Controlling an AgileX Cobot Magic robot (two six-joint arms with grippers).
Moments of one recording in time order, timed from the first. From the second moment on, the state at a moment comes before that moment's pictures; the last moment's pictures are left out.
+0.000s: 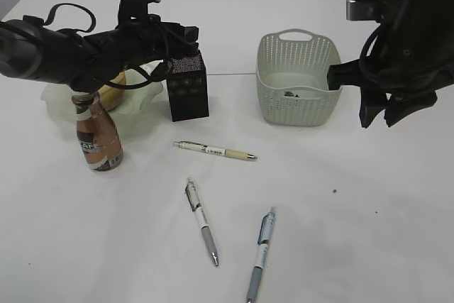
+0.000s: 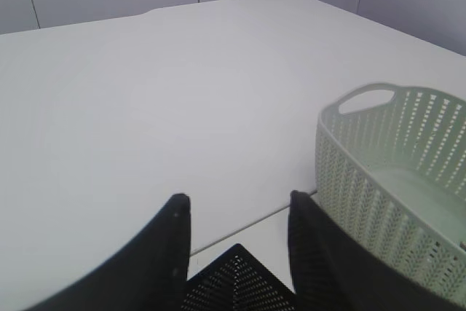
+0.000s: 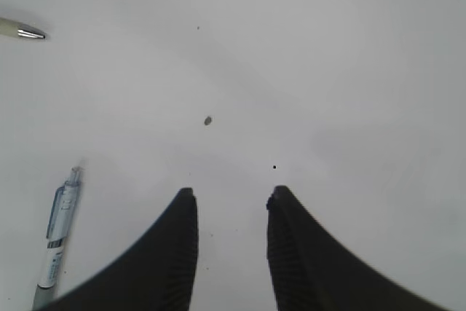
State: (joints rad) left arm -0.33 2.25 -1.49 0.42 -0.52 -0.41; right arm 0.33 1.66 -1.34 -0.13 1.09 0.41
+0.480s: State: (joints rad) left arm -0.33 2.21 -1.49 0.42 -0.45 -0.41; right arm 0.33 1.66 -1.34 -0.13 1.08 0.41
